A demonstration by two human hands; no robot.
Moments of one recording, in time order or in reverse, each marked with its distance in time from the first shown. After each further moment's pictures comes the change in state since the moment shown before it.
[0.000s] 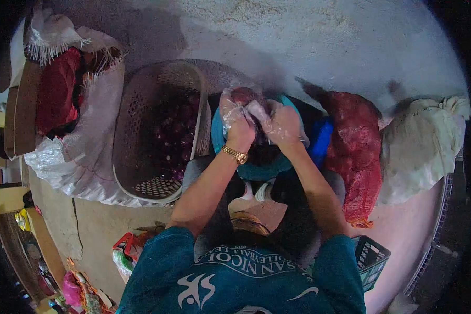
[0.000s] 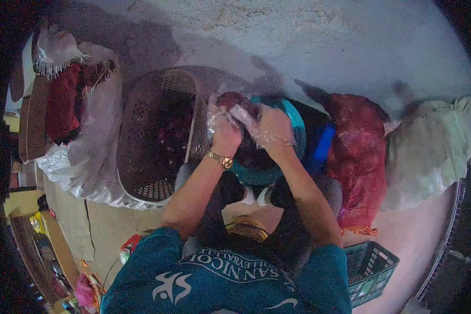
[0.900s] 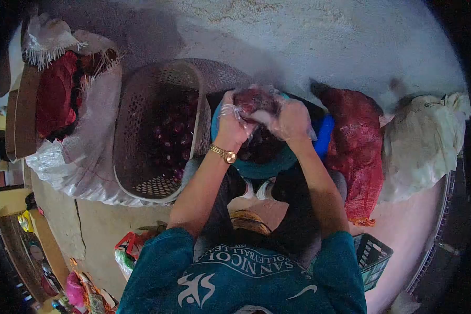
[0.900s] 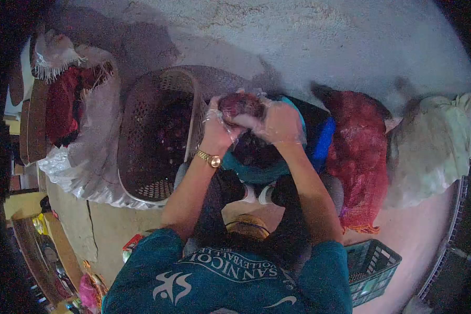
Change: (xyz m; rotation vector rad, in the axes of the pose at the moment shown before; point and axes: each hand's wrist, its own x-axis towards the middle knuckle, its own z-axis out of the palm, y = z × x) left_hand 0.016 0.013 -0.012 -0.239 -0.146 -0.588; right_hand 0.000 0.009 -0.015 -0.126 0.081 -0.124
